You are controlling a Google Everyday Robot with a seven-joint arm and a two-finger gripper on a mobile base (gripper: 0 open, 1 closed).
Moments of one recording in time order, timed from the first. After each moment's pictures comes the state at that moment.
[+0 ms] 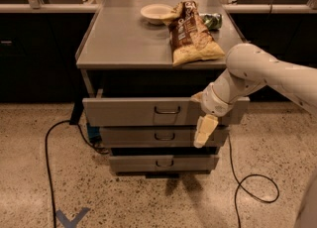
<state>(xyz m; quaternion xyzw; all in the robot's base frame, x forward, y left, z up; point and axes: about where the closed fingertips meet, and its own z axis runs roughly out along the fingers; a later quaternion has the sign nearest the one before) 0.579 -0.122 0.682 -0.67 0.70 0.15 0.18</state>
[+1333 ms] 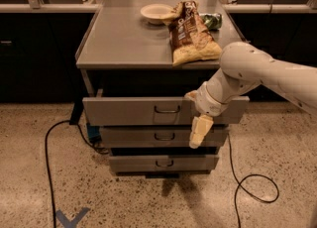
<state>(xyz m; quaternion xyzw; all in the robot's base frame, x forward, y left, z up) 0.574 -0.104 0.693 -0.69 0.68 0.13 0.19</state>
